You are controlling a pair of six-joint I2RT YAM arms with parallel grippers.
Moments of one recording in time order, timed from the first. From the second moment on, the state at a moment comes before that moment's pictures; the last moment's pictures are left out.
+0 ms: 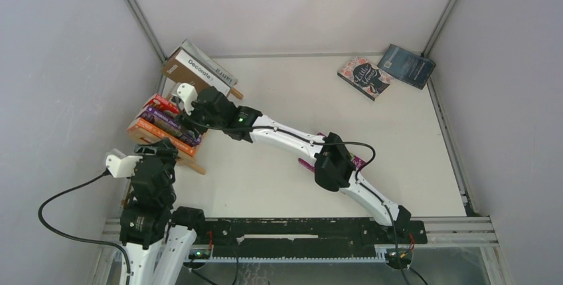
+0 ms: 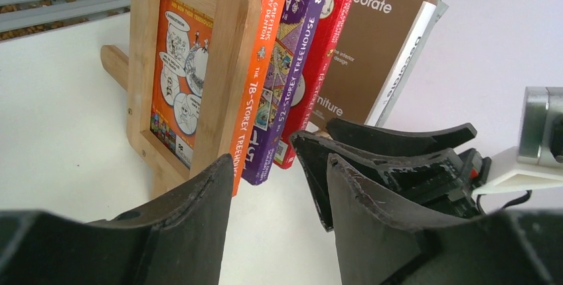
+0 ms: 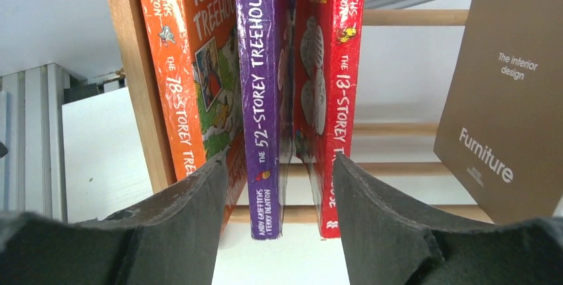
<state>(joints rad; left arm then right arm) -0.16 0.26 0.70 -0.74 -0.67 -1.01 1.11 2.49 2.46 -0.29 -0.14 -0.05</state>
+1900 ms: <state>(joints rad) -0.16 0.29 0.65 -0.67 -0.70 -1.01 1.04 2.74 2.60 -0.09 -0.31 0.35</state>
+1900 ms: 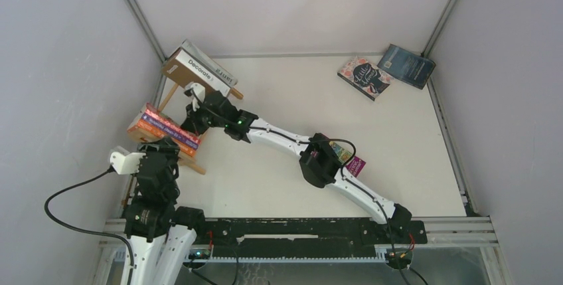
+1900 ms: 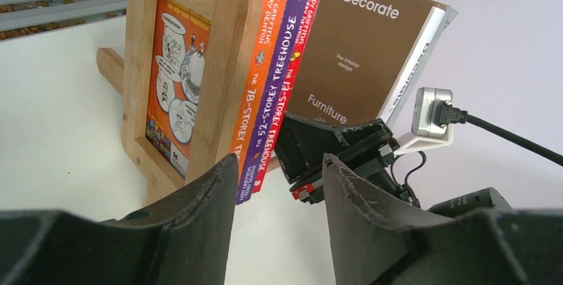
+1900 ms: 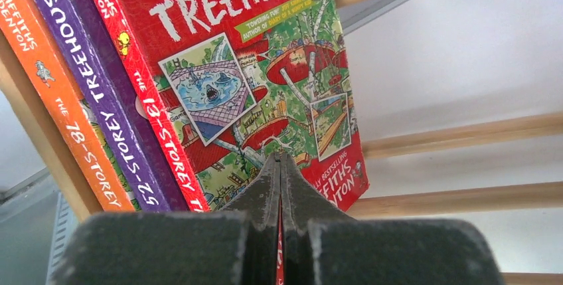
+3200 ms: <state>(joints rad) -0.16 0.24 0.65 -0.73 -0.65 -1.02 1.00 2.36 2.23 -0.13 -0.22 0.25</state>
